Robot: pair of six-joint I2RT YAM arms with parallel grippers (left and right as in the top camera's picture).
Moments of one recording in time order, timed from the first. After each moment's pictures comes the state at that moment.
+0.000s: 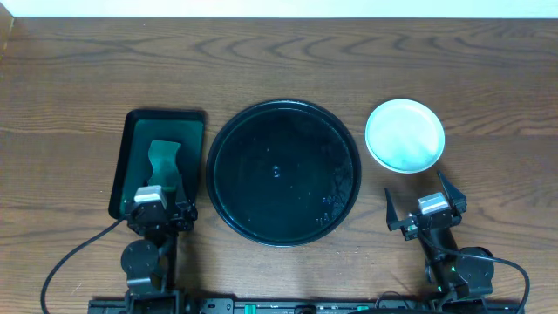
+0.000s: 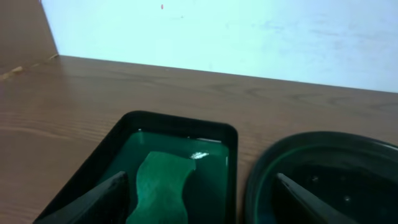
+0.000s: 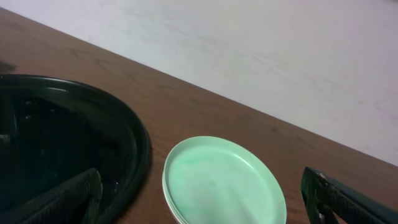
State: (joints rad) left arm 0.10 0.05 0.02 -0.11 0.01 -0.08; right arm 0.12 0.01 0.01 -0.06 -0.16 -0.27
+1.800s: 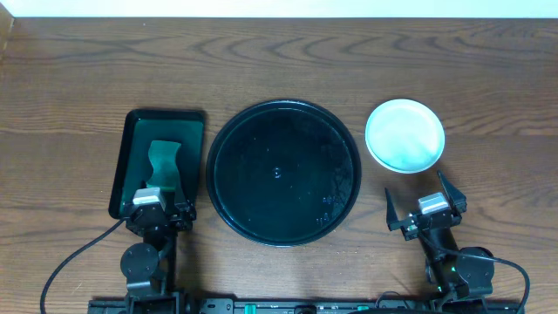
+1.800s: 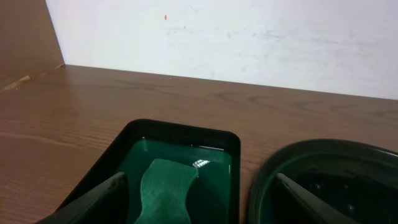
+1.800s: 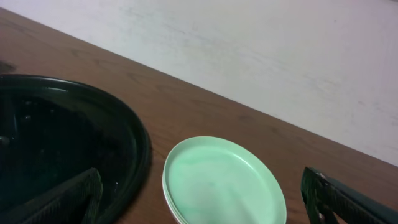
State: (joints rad) left arm 0.10 0.01 0.02 -0.12 -0.01 -0.07; right arm 0.12 0.01 0.01 -0.06 -0.16 -0.27
